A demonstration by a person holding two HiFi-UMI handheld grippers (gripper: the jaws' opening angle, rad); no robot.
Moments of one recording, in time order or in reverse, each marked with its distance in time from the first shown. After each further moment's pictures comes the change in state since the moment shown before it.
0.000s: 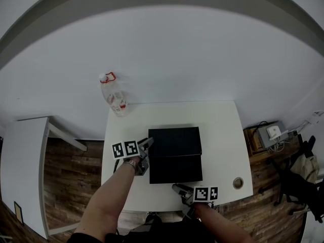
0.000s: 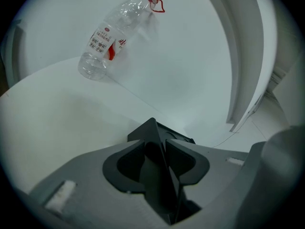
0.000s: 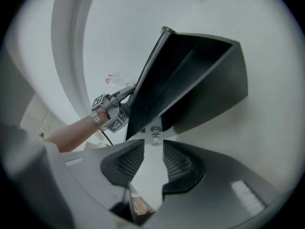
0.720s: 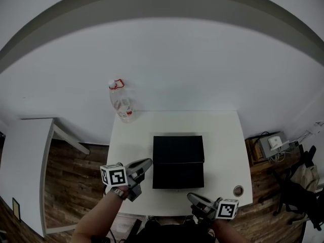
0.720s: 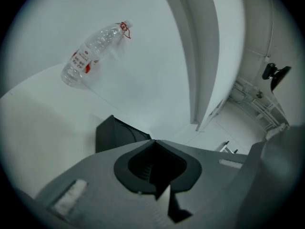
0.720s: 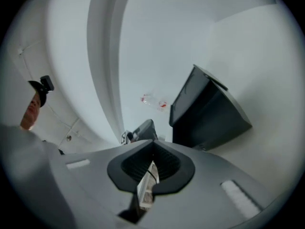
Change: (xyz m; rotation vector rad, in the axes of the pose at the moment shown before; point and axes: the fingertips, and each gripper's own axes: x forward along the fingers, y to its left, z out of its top) left arm -0.102 -0.087 -0.024 0.090 -0.059 -0.364; right arm -0.096 0.094 0.031 -0.082 -0.176 0.291
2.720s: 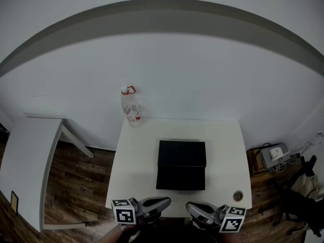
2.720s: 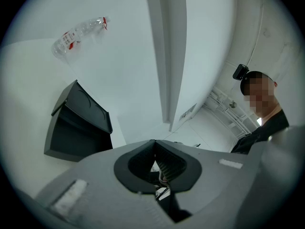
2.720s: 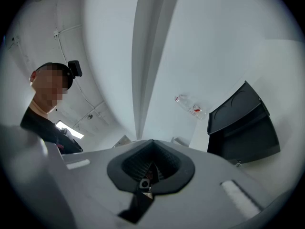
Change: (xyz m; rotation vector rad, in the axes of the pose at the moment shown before) left arm -0.039 -0.163 -0.096 -0.071 -0.002 -0.265; right arm -0.015 0.117 -0.006 -0.289 0.019 0.206
